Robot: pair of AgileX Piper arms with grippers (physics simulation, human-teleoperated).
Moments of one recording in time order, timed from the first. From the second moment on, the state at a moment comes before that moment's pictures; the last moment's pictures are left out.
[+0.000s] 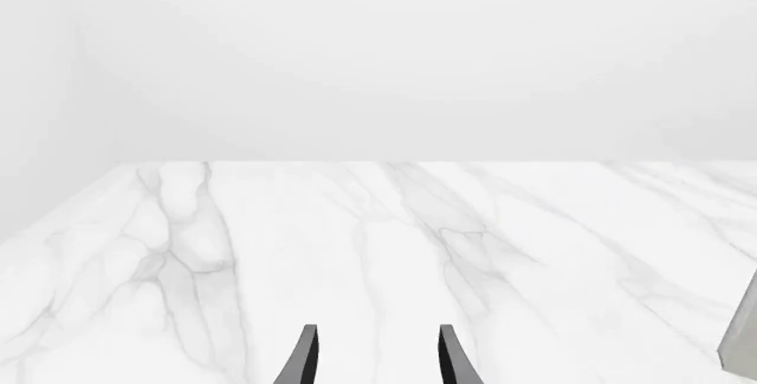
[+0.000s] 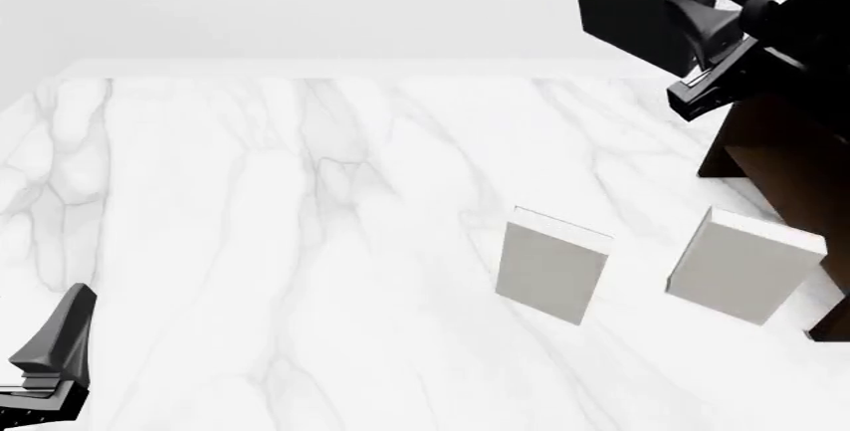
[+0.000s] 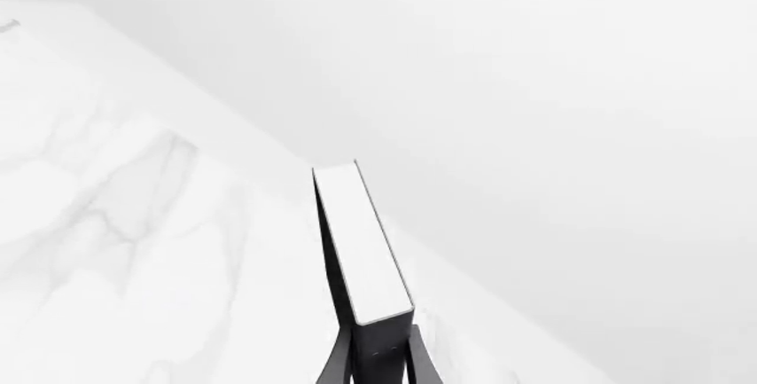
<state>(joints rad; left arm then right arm) 0.00 0.00 0.00 0.00 0.00 0.29 0.97 -0.86 -0.05 -0.54</state>
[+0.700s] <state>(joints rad) 0.00 0.00 0.00 0.00 0.00 0.11 0.82 -0.89 0.12 -0.67</state>
